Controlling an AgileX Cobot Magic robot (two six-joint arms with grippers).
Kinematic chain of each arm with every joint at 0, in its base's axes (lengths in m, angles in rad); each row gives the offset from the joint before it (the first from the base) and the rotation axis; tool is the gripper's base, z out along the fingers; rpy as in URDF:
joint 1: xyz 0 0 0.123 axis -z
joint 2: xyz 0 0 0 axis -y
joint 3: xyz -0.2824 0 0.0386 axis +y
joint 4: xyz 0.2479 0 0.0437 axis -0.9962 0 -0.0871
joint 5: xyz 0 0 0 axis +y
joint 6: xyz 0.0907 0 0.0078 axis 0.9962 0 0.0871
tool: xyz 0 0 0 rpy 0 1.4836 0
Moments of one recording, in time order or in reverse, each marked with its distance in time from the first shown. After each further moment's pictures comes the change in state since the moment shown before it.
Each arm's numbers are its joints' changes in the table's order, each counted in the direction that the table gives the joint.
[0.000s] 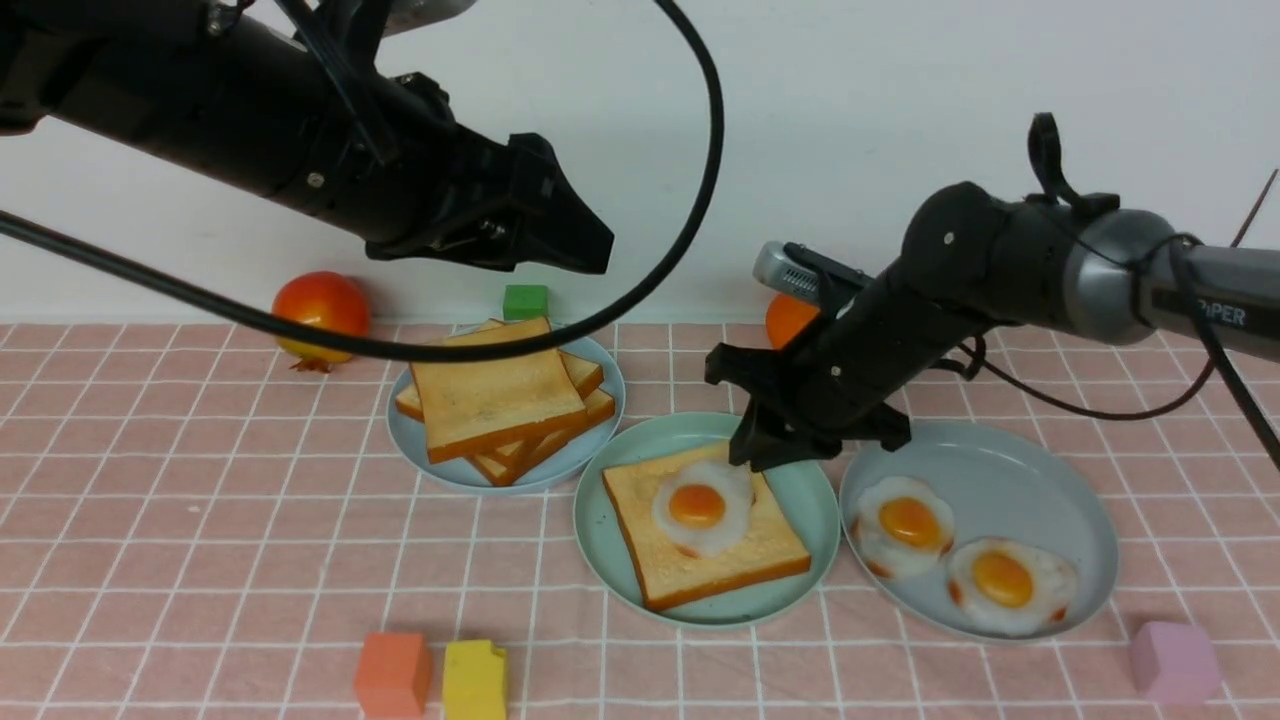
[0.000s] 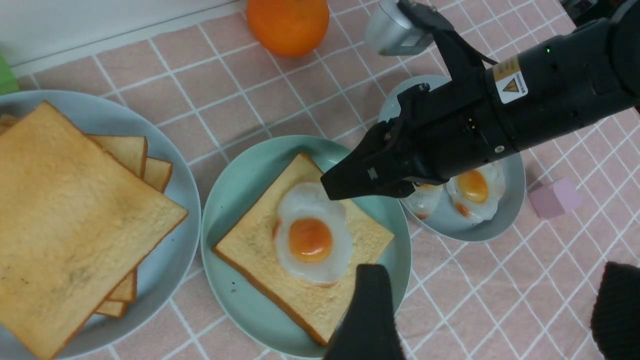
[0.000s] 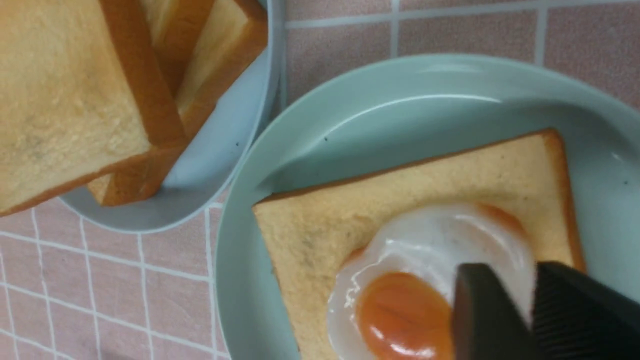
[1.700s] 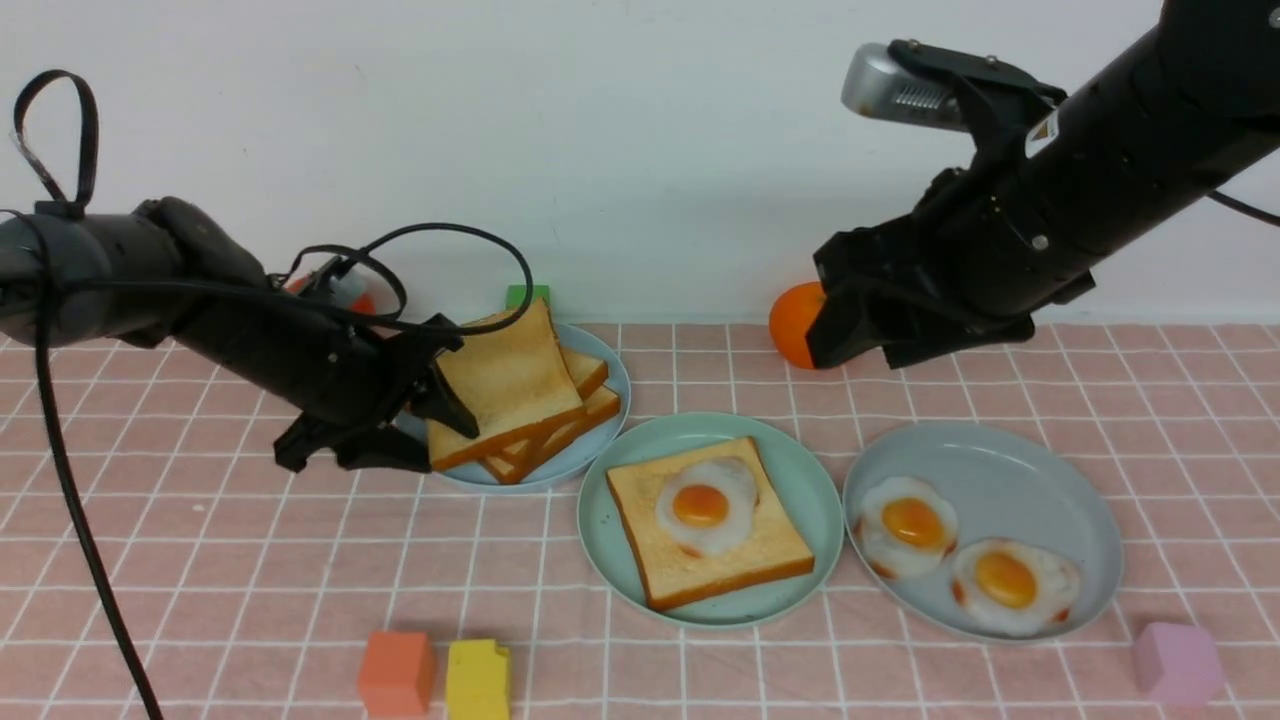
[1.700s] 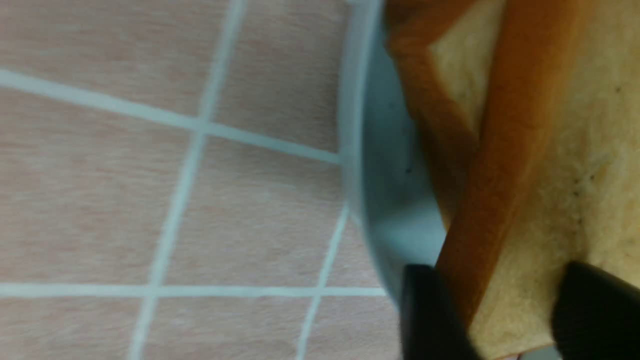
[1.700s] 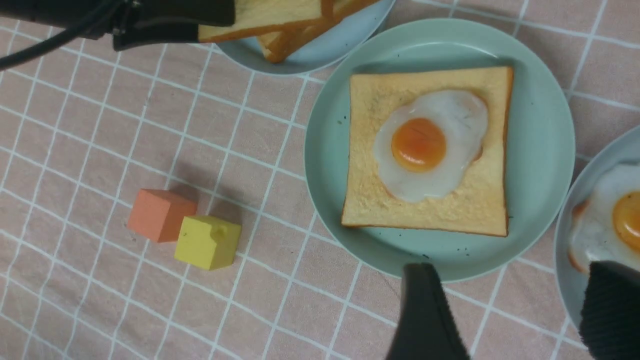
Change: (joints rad) right arm -0.041 0.507 0.105 0.214 0.240 -0.074; left arm -0.228 -0.534 -0.008 0.052 -0.107 -0.397
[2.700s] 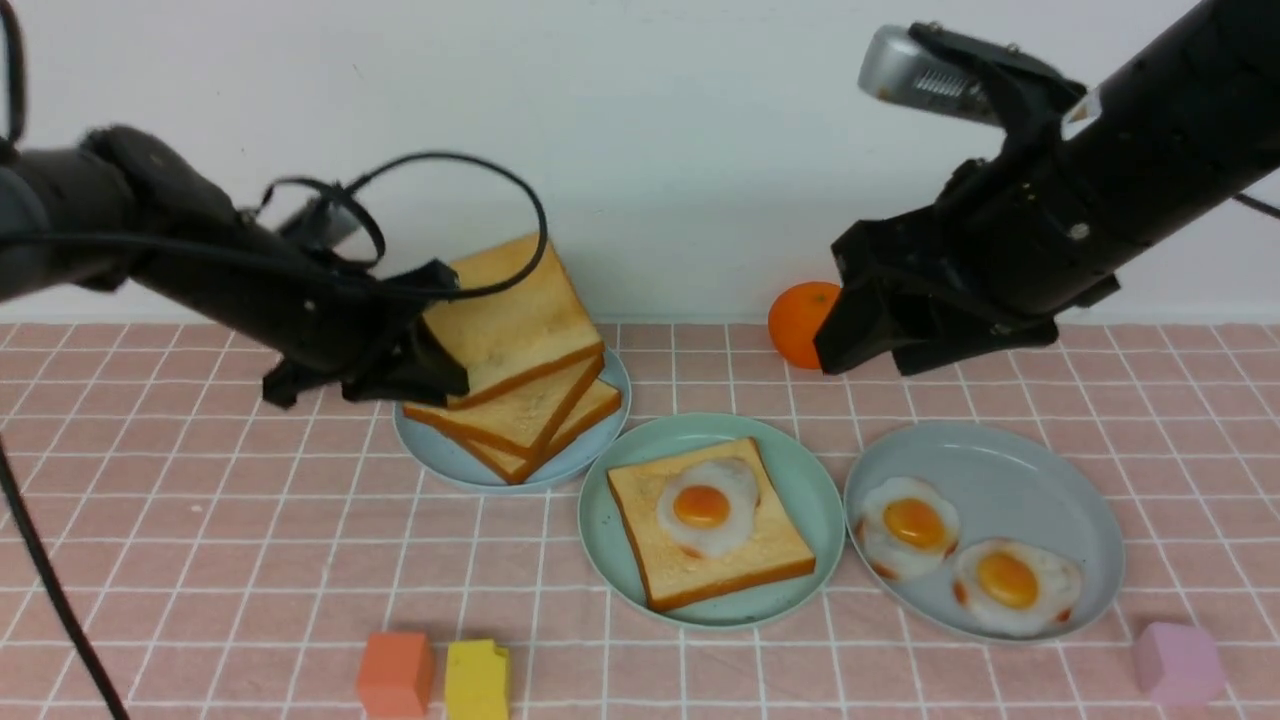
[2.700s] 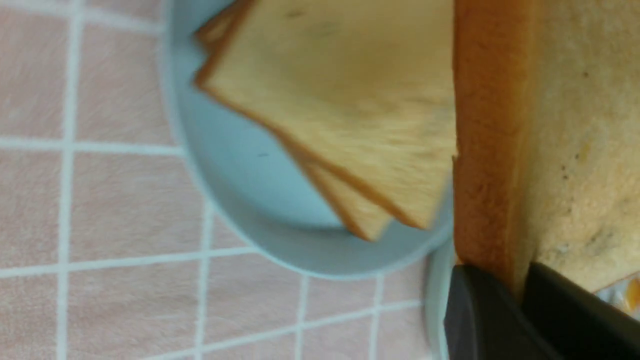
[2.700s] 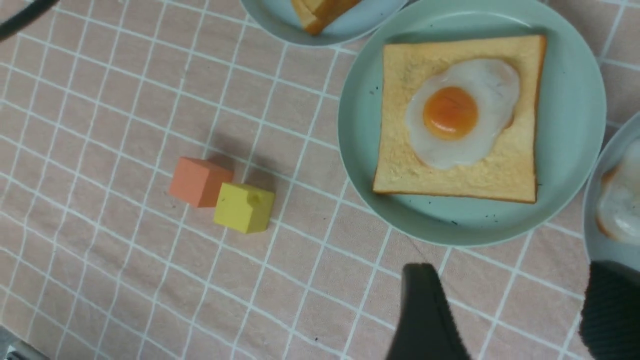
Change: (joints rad) right arm 0.000 0.064 0.000 -0.041 0.074 -0.001; left arm 0.008 0.163 0.003 0.014 0.084 0.169
